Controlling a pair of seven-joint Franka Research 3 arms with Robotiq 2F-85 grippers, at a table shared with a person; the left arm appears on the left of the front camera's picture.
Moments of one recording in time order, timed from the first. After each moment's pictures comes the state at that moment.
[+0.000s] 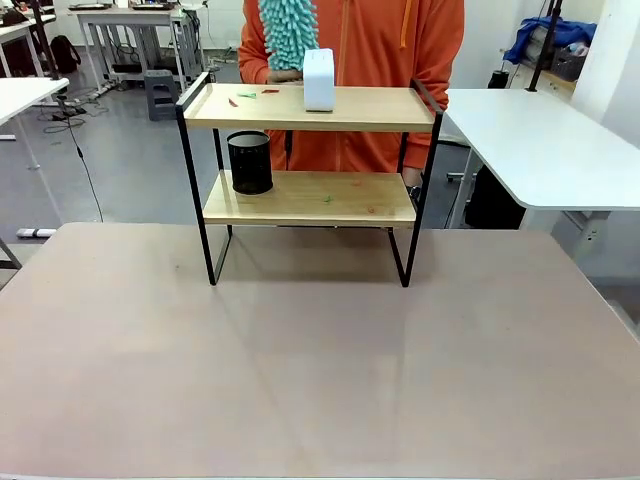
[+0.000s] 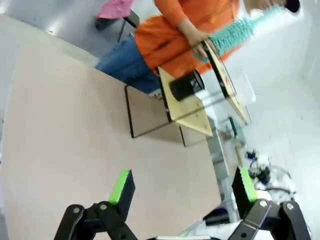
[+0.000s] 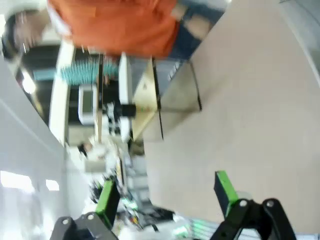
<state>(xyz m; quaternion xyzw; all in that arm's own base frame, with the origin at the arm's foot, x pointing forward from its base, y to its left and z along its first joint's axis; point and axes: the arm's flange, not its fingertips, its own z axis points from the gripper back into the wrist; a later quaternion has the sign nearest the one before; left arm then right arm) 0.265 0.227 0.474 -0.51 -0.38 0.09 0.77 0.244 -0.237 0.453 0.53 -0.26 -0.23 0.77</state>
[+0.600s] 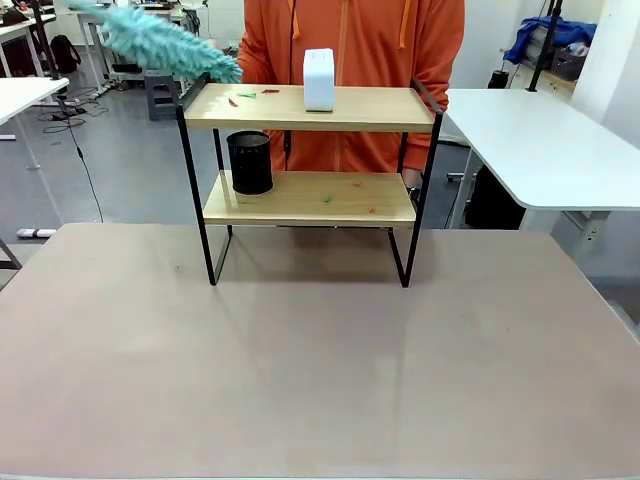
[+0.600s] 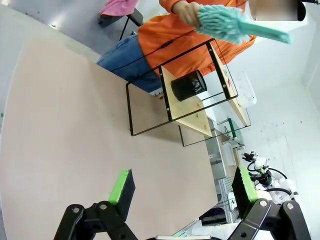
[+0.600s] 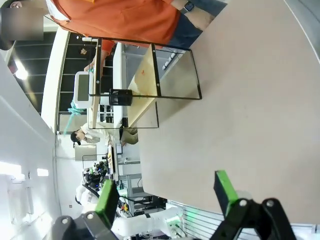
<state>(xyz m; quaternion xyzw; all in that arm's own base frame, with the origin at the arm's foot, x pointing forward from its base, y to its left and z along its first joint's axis) 0.262 0.225 0.479 -0.51 -0.37 0.10 0.77 0.237 -0.212 0.482 0.52 -0.24 -0.19 0.80</state>
